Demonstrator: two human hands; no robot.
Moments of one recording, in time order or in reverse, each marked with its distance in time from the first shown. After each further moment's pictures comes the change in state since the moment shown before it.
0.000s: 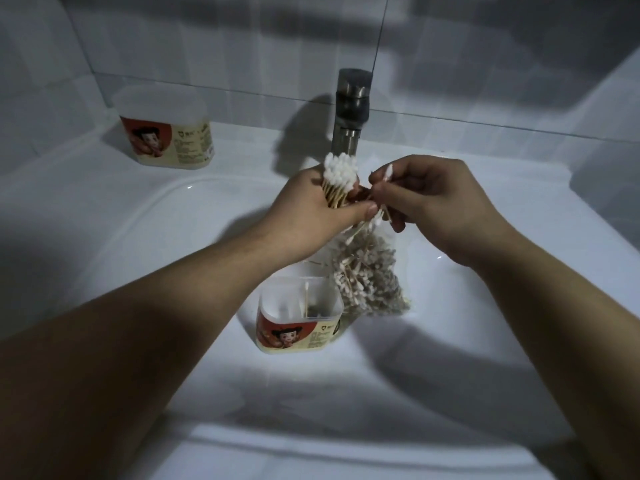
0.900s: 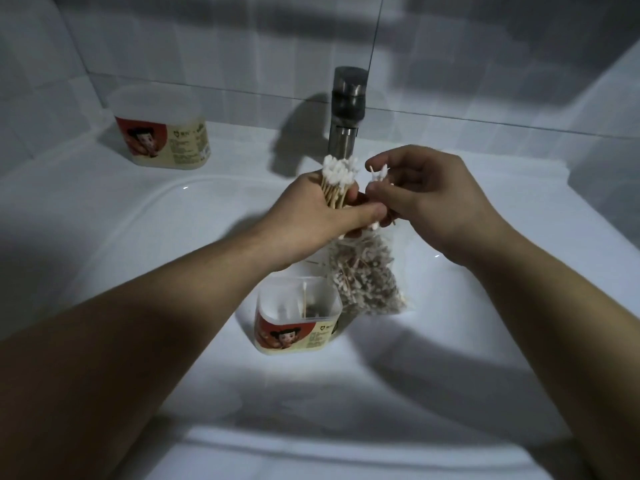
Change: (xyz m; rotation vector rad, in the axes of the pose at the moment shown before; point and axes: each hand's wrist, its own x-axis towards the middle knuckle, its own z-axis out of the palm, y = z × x) left_hand -0.002 0.001 0.004 -0.158 -0.101 -0.082; right_hand 0.001 -0.002 0.004 0.005 0.060 0.038
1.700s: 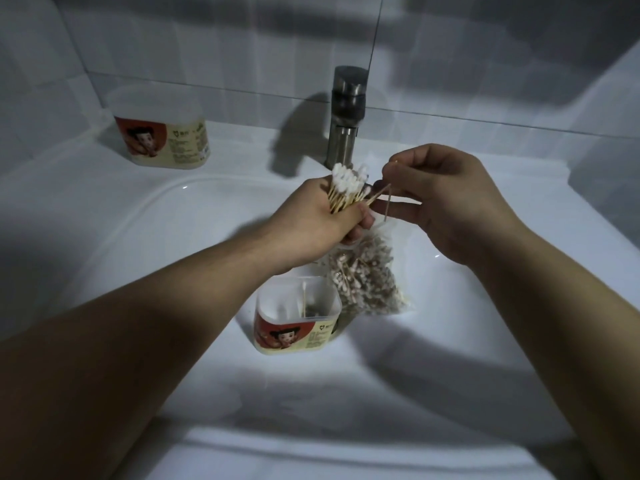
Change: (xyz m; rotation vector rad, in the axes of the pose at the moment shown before) left_hand 0.001 -0.003 0.005 0.008 0.011 -0.058; right_hand 0.001 -0.004 -0.002 0.347 0.126 0.198
